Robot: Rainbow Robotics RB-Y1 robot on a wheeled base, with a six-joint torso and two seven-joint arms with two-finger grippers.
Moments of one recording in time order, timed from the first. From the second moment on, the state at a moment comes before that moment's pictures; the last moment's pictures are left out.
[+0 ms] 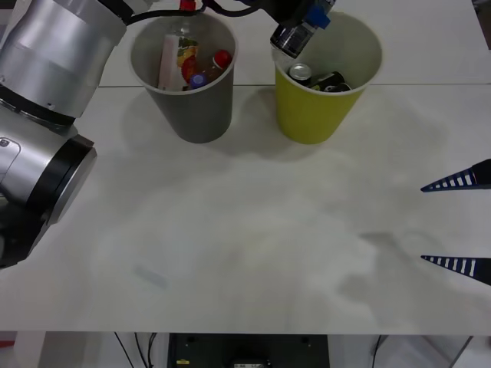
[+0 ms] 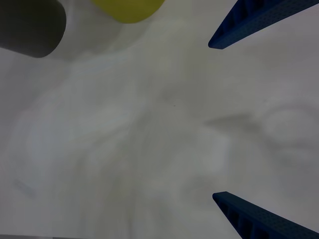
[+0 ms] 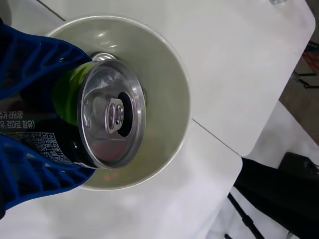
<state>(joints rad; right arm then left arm) 0.26 -1.13 -0.26 -2.01 1.31 -1.13 -0.09 -1.35 0.29 -0.30 -1.17 -2.16 -1.24 1.25</state>
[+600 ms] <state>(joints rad) 0.26 -1.13 -0.26 -2.01 1.31 -1.13 -0.09 -1.44 0.18 -0.30 -0.94 -2.19 -1.06 1.22</state>
